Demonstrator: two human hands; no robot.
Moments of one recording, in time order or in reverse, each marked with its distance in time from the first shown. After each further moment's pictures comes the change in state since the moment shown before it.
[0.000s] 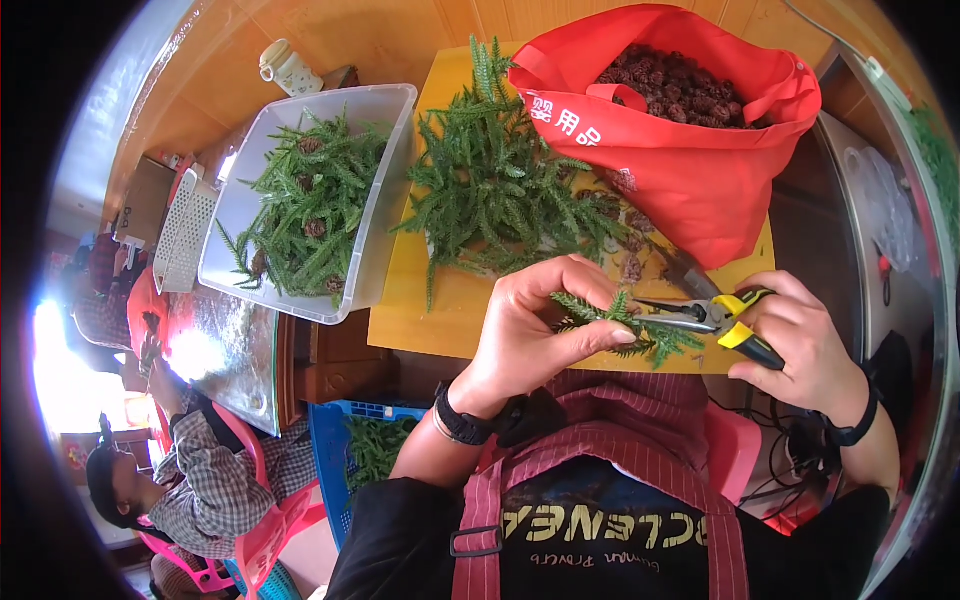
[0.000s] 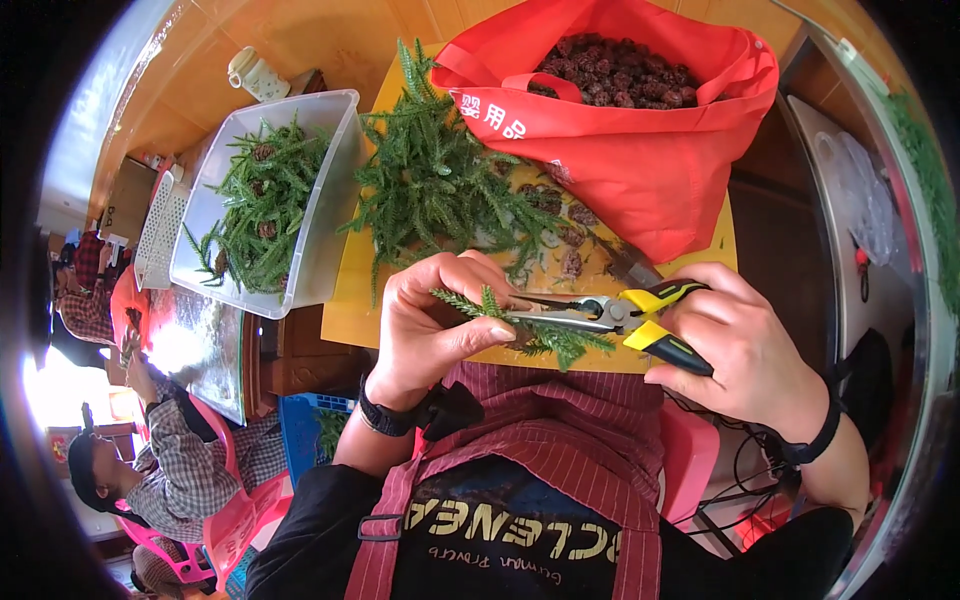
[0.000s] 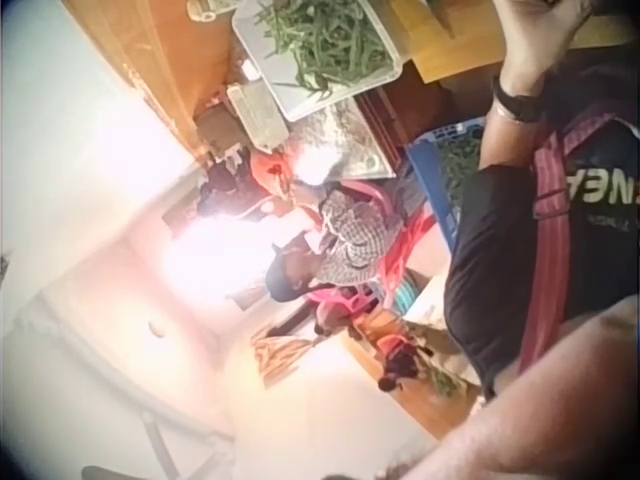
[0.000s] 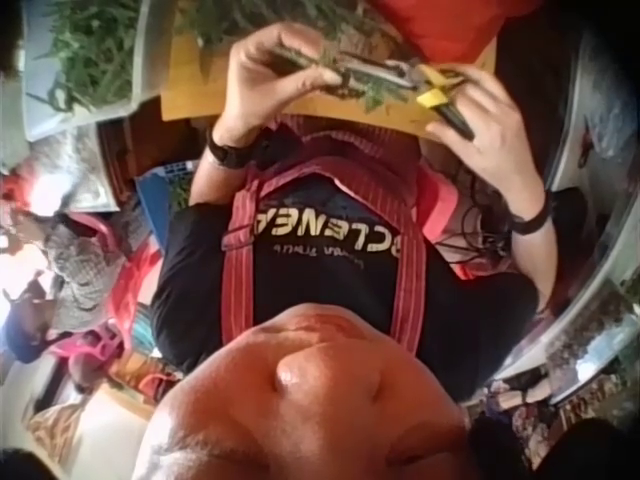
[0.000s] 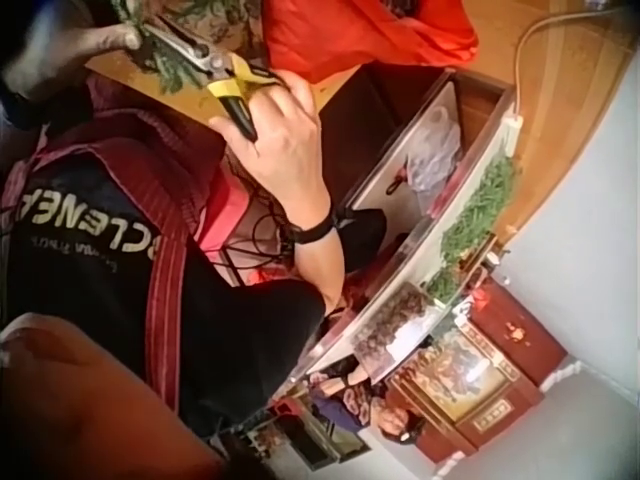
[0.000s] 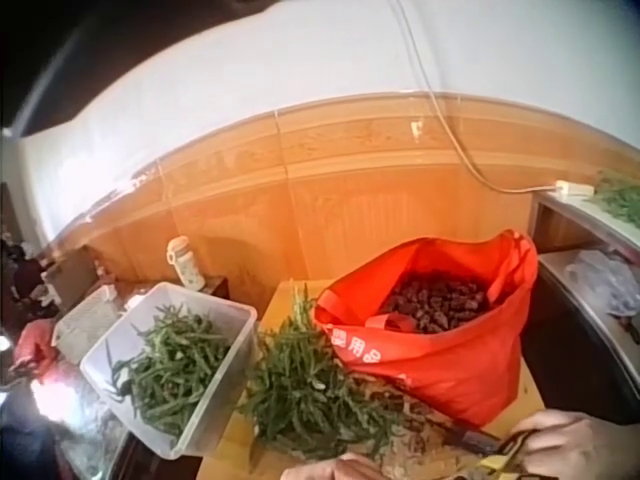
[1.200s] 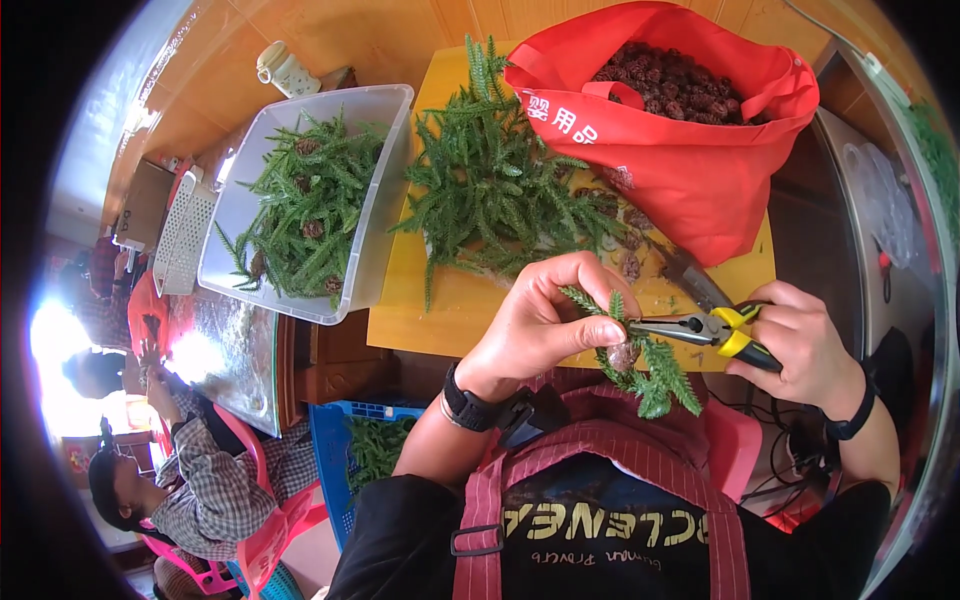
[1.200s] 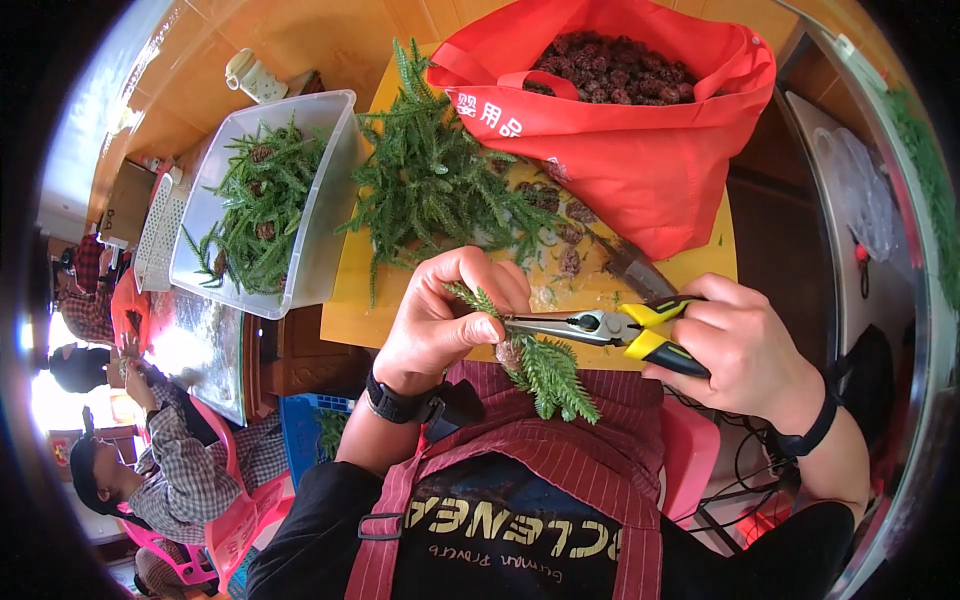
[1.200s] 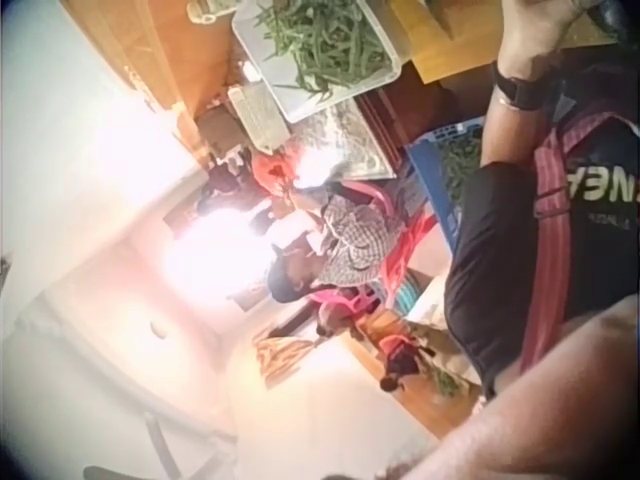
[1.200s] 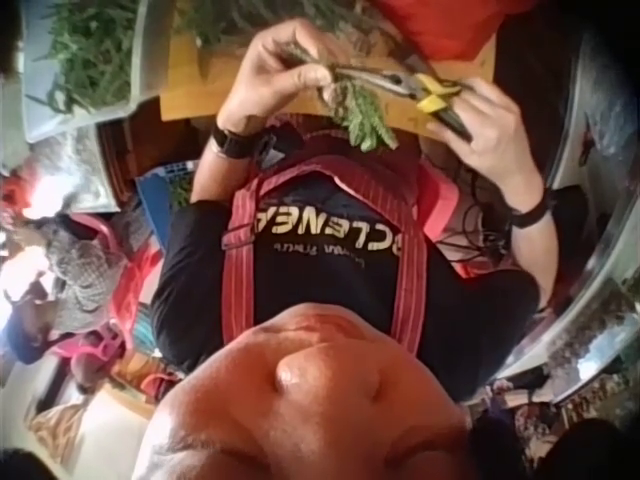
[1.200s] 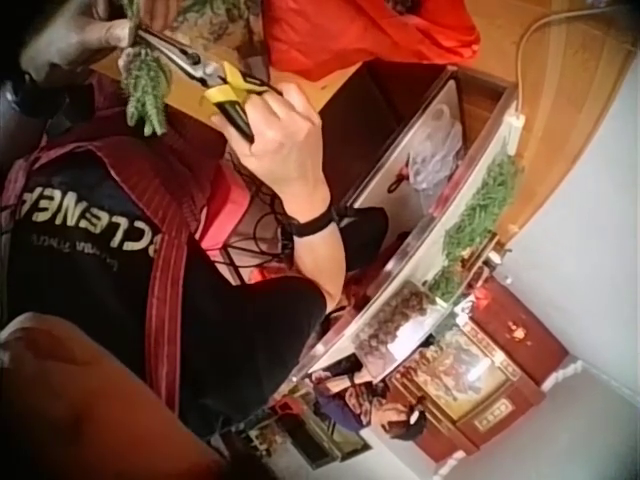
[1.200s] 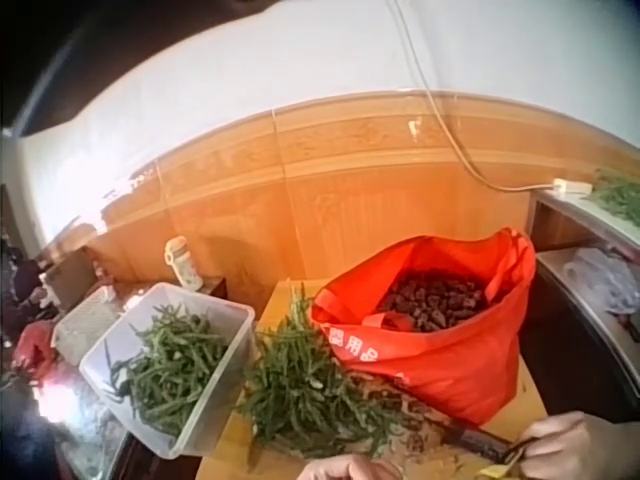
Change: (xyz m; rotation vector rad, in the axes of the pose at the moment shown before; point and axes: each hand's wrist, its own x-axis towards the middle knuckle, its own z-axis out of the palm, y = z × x) left_hand 0.005 -0.011 0.000 -0.380 -0.142 -0.174; right_hand -0.010 0.008 0.006 -0.095 -0.025 -0.063
